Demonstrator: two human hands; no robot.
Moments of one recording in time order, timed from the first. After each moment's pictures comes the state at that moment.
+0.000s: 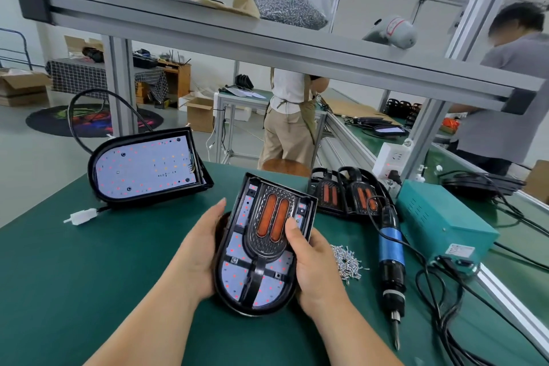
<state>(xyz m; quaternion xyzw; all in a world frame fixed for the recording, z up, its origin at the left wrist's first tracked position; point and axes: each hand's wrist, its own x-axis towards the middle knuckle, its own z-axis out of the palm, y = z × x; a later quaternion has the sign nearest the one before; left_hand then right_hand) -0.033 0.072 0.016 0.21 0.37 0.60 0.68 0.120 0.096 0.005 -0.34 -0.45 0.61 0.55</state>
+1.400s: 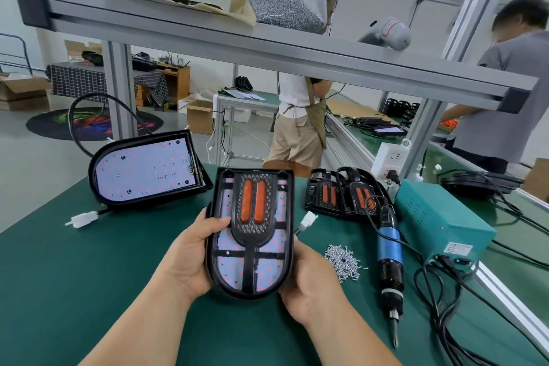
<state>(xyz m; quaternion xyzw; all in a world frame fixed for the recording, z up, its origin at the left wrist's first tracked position) -0.043 0.066 0.010 0.24 0.29 0.67 0.64 0.114 0.084 0.018 -0.41 -0.28 0.74 0.44</state>
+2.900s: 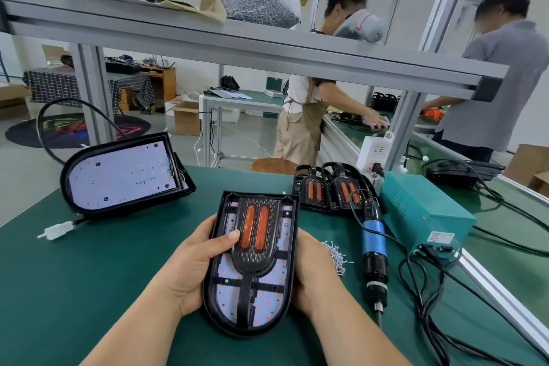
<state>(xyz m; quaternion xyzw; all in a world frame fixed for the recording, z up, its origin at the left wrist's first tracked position) -0.025 0.064 0.005 0.32 0.33 0.61 0.64 0.136 0.094 0.030 -0.42 -0.36 0.70 0.44</state>
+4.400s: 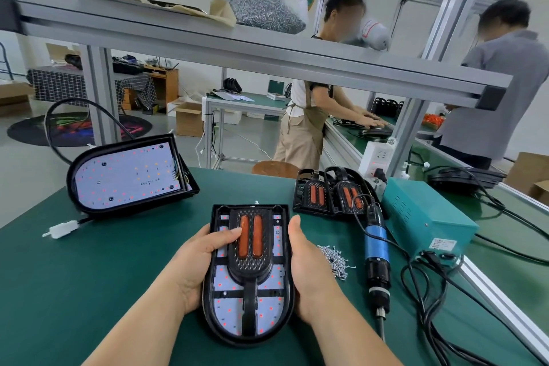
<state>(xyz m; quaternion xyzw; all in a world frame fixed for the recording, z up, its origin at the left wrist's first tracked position) -0.028 0.067 0.012 0.27 0.44 0.59 0.62 0.134 0.093 0.024 -0.45 -0.40 0.67 0.43</state>
